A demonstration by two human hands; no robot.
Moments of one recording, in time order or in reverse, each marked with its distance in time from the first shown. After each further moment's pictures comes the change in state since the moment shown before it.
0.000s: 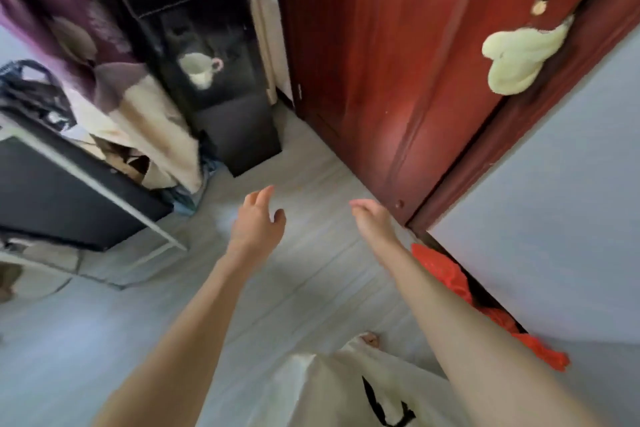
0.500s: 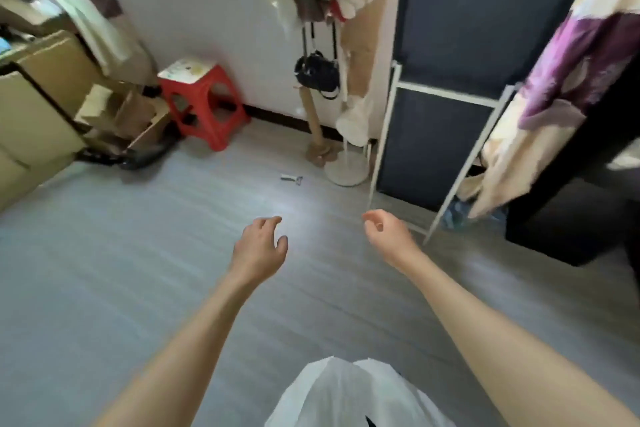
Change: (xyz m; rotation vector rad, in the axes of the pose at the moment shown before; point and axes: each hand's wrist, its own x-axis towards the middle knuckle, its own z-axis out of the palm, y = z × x) left_hand -0.441 -0.398 -0.165 -0.127 0.550 -0.843; right_hand -0.353 -0.042 0.425 -0.724 -0.907 -0.754
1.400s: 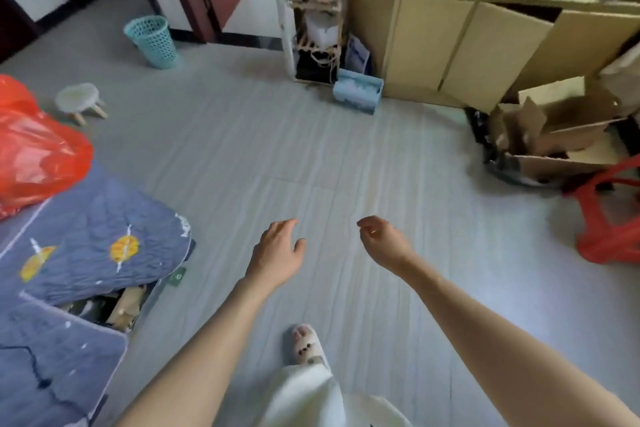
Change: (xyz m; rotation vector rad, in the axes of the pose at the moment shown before) left_hand -0.100 -0.569 -0.244 -0.398 0.550 -1.211; right_hand 0.029 -0.501 0.651 -0.541 -1.086 -0.812
